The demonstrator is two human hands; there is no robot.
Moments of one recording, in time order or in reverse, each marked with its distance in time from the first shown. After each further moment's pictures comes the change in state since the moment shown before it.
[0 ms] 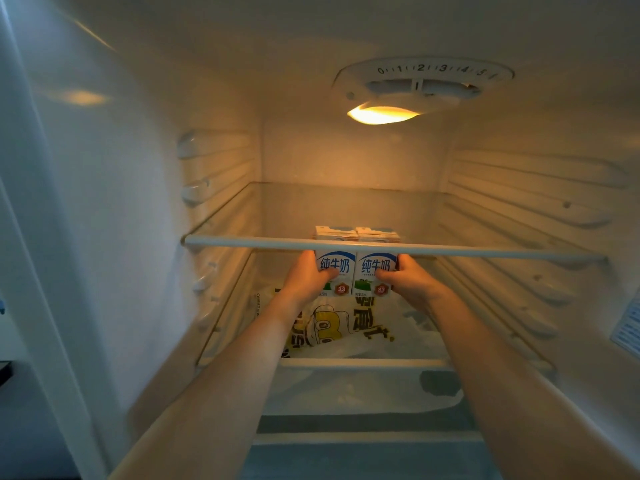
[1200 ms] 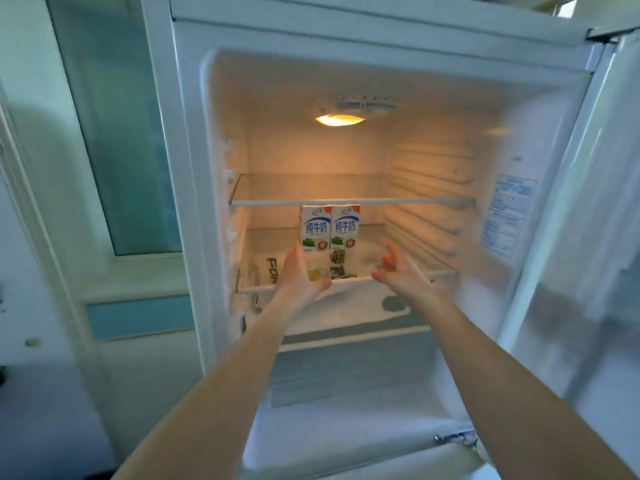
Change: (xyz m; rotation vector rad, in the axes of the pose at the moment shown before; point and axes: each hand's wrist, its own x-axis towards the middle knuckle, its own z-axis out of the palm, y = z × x) left_hand -0.170 0.016 -0.031 0.187 -0.037 0.083; right_hand -0.184 0.005 0.036 -0.089 0.245 -0.083
